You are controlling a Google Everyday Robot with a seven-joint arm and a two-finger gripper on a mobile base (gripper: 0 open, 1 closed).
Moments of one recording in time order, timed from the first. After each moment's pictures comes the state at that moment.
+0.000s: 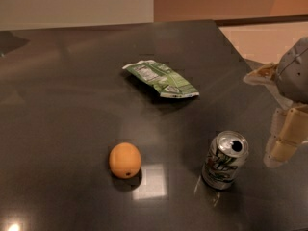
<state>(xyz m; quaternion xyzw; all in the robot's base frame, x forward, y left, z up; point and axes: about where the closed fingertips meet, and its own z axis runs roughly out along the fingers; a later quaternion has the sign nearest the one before) 0.393 -0.192 0.937 -0.66 0.73 0.08 0.16</state>
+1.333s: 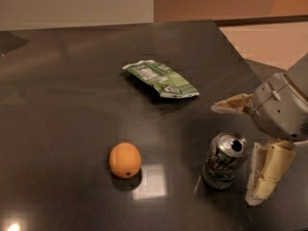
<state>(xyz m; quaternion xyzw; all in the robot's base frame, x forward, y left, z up) 0.347 -0.138 0.904 -0.71 0.66 0.18 0.18</state>
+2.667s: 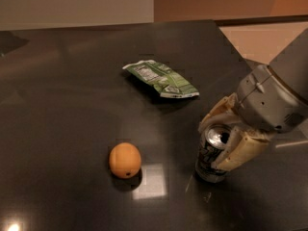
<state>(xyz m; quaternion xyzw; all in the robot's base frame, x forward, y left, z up) 0.351 -0.114 0.914 -0.73 0.64 0.18 0.18</state>
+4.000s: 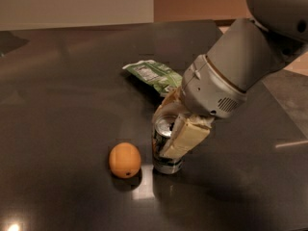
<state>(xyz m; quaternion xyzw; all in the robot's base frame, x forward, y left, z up) 0.370 -0.025 0.920 -0.73 0.61 0.22 0.20</state>
